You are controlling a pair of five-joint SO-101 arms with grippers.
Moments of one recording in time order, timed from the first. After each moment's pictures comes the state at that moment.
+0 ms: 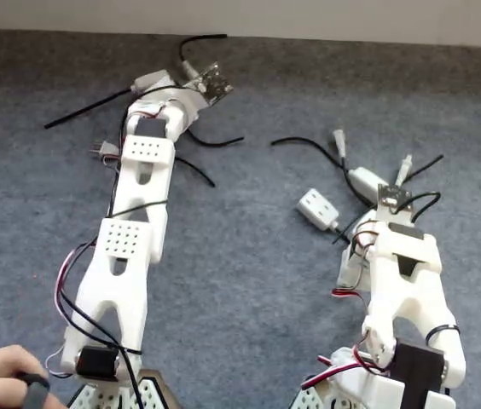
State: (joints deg) left arm -0.6 86.5 -90.6 46.3 -48.9; right arm 10.1 -10.5 53.2 54.5 1.4
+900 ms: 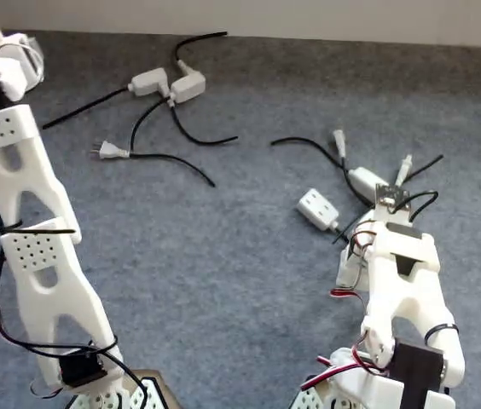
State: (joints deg) left arm -28.2 57.9 -92.6 78.4 9.9; right arm 9.3 -10.5 53.2 54.5 1.9
